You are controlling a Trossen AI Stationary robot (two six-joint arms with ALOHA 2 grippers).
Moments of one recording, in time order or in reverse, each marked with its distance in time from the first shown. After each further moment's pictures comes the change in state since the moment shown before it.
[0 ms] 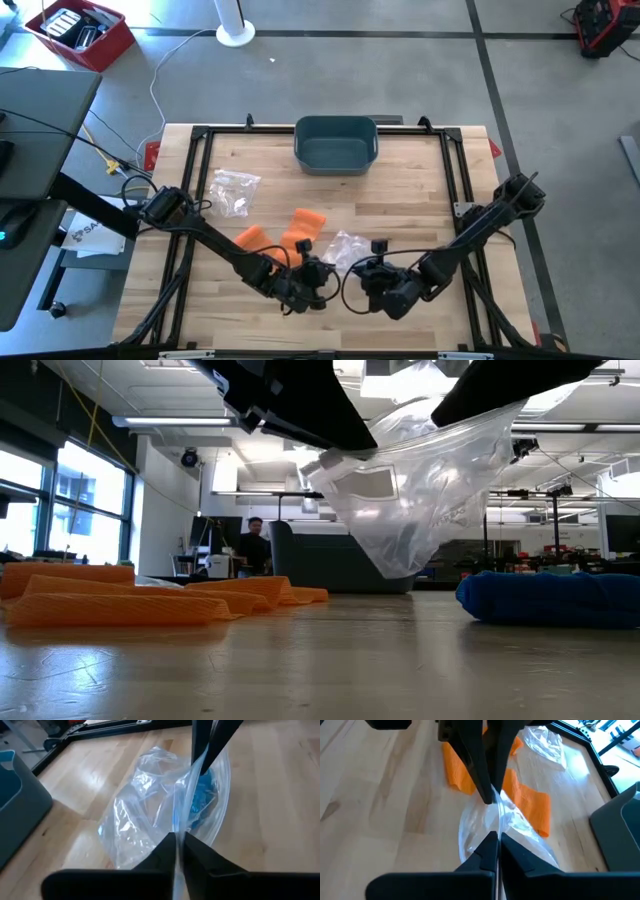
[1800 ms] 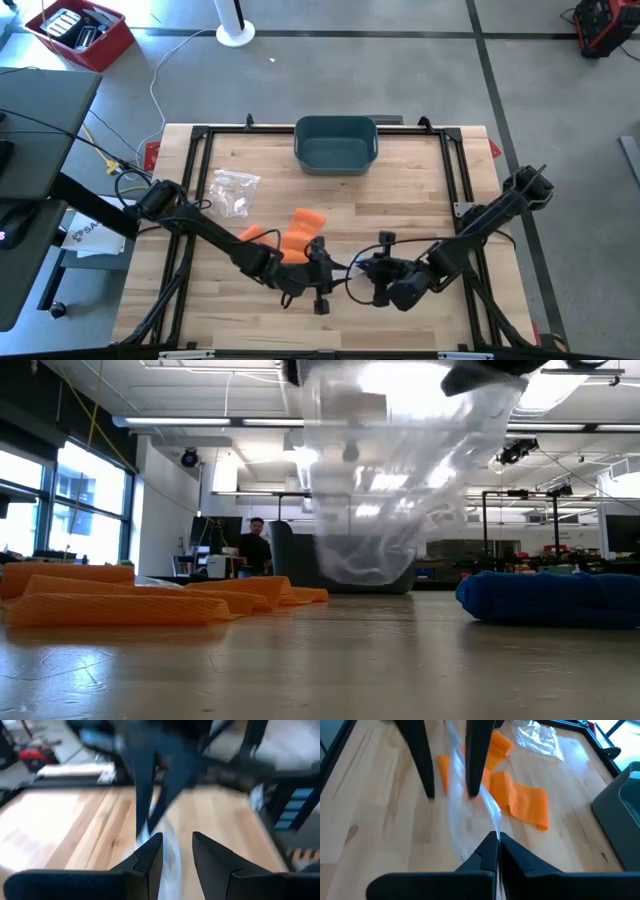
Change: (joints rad) left arm 0.044 -0.072 0.001 0.270 0.222 0.164; right arm -0.014 -0.105 0.000 -0.072 -0.036 0.139
